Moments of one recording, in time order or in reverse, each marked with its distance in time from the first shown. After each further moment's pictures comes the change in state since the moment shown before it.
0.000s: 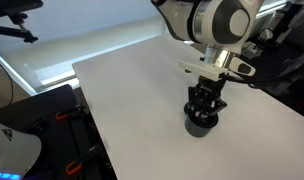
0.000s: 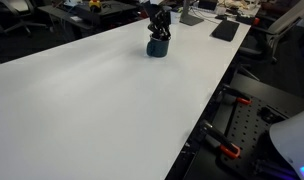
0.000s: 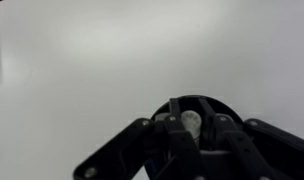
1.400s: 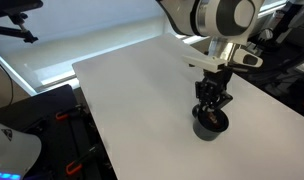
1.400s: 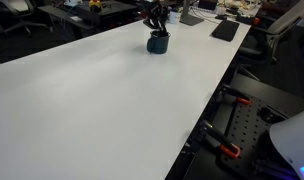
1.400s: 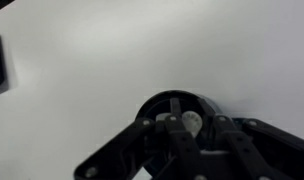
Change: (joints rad) arm 0.017 -0.004 -0.012 0.039 -0.001 0.024 0.131
